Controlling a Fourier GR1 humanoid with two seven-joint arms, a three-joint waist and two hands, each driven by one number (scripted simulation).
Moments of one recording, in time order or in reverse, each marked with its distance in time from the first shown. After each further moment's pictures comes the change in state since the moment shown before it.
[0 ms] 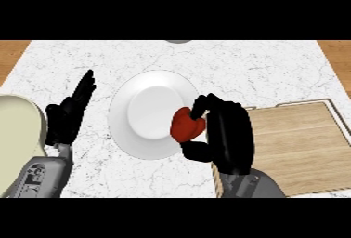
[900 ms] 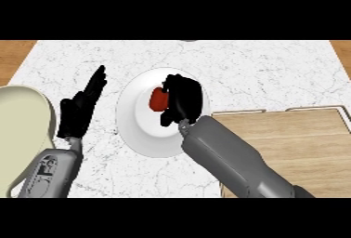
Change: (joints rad) left arm -0.061 -0.037 -0.012 0.053 -0.020 -0.022 -0.021; right arm -0.508 0.005 0.170 0.797 -0.408 -0.306 0.135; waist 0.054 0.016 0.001
